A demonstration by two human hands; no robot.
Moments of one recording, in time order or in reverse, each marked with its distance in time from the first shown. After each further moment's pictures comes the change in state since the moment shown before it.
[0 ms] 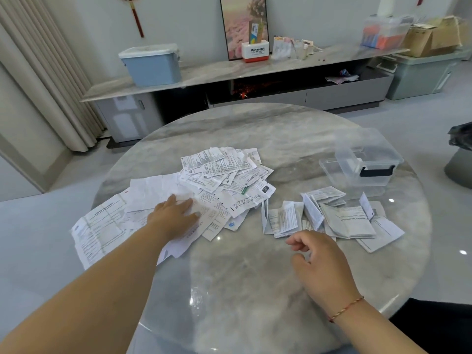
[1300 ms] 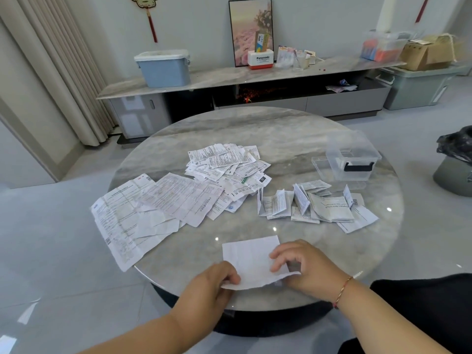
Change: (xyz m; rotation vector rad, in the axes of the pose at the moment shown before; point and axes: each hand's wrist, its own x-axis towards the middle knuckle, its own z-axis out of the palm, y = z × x) left_hand -0.218 0.042 0.076 -0.697 0.125 0.503; right_hand -0.039 0.019 -0.018 0.072 -0.512 -0.138
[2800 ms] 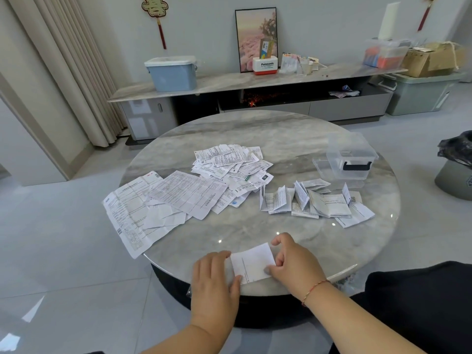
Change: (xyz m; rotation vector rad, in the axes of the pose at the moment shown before) left_hand -0.015 0.001 0.047 0.261 0.555 0.069; right_hand -0.006 -0.024 0.031 -0.183 0.146 0.253
